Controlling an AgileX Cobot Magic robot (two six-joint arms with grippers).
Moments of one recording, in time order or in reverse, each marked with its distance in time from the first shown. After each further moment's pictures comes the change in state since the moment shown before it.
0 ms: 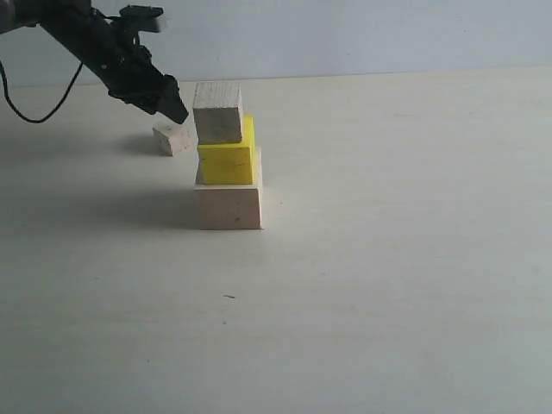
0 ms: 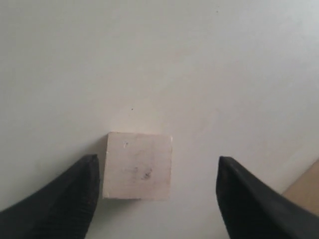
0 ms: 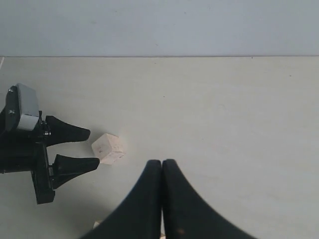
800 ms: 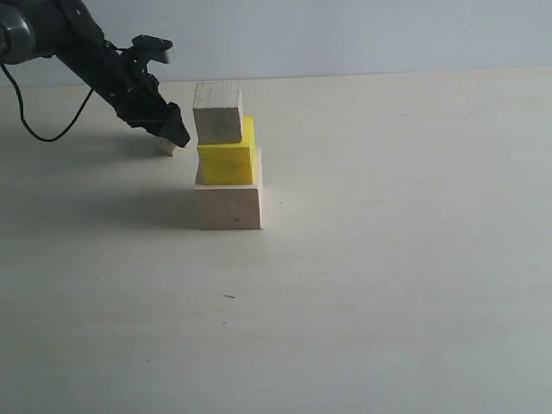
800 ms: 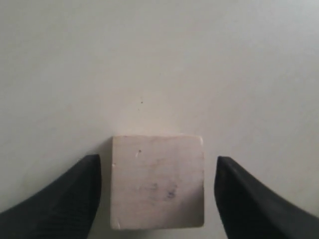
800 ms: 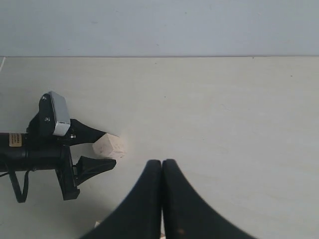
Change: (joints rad) left arm 0.000 0.081 0.000 -0.002 -0.050 0.093; right arm 0.000 0.000 0.000 0.002 0.000 -0.002
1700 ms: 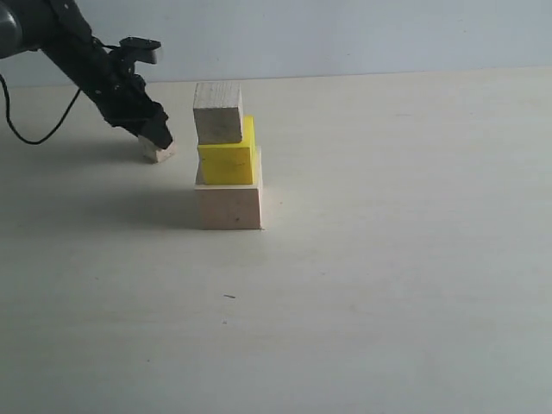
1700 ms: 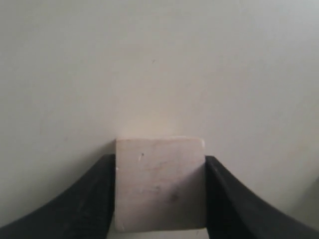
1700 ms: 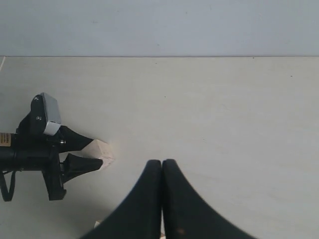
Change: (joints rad) left arm 0.037 -0.017 0.002 0.052 0.096 -0.061; right arm 0.000 0.000 0.000 0.000 0.000 -0.002
